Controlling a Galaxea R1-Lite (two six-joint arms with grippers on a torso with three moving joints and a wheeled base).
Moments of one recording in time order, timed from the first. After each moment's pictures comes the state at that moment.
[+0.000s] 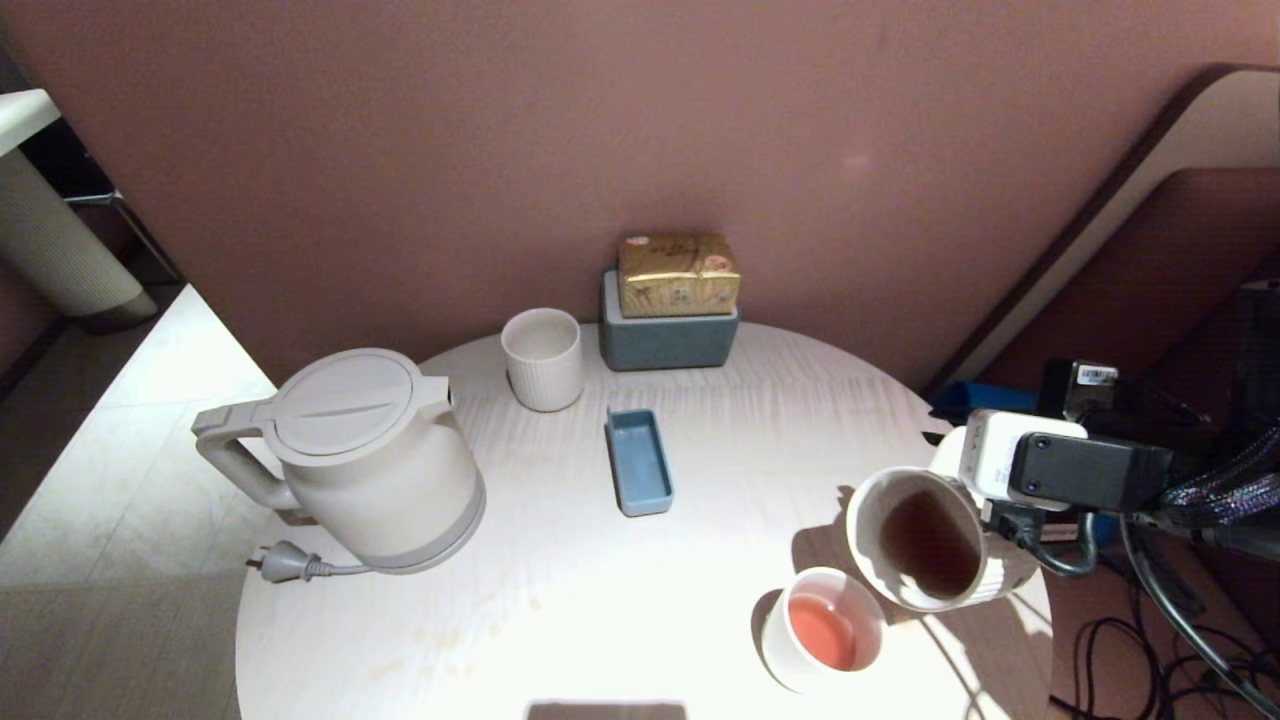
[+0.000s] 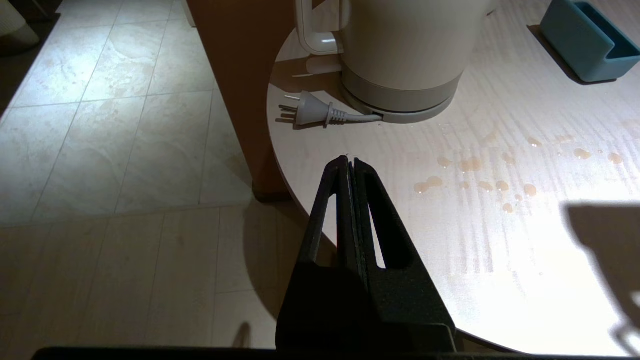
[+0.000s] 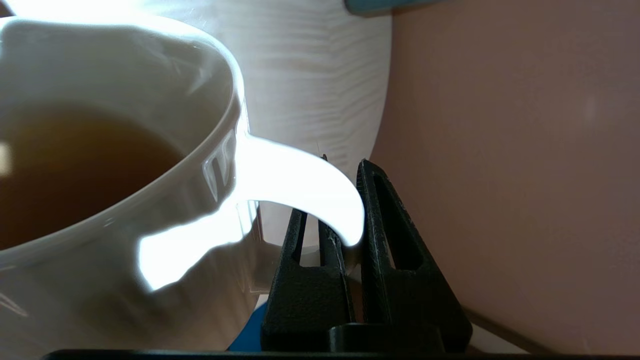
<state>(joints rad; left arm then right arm) 0.00 0.00 0.00 -0.03 0.00 0.00 0.34 1.35 -0.74 -0.27 0.05 -1.25</state>
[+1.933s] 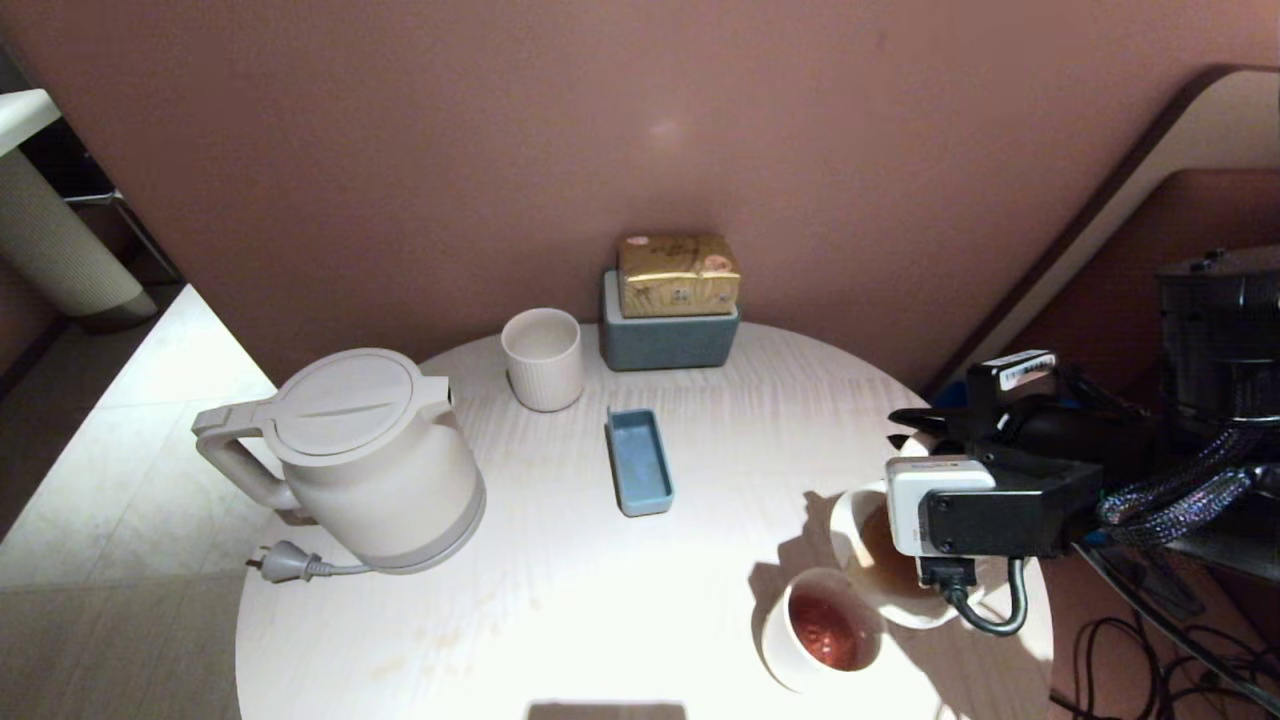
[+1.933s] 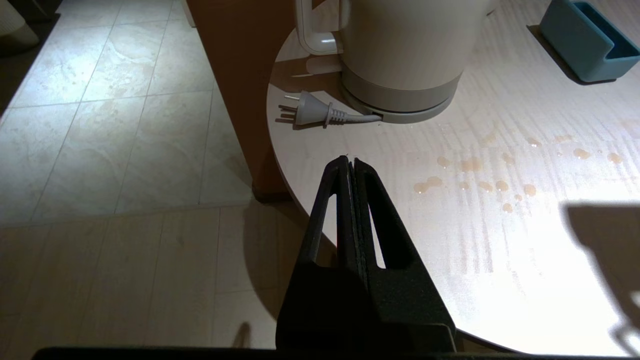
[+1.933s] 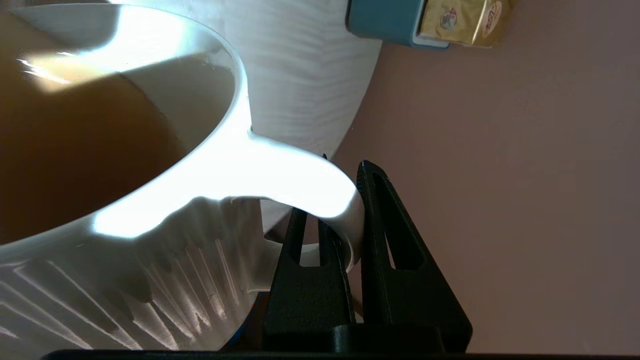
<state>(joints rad) 0.00 0.00 0.00 -0.03 0.00 0.00 0.57 1.39 -0.87 -0.12 -0.24 -1.48</state>
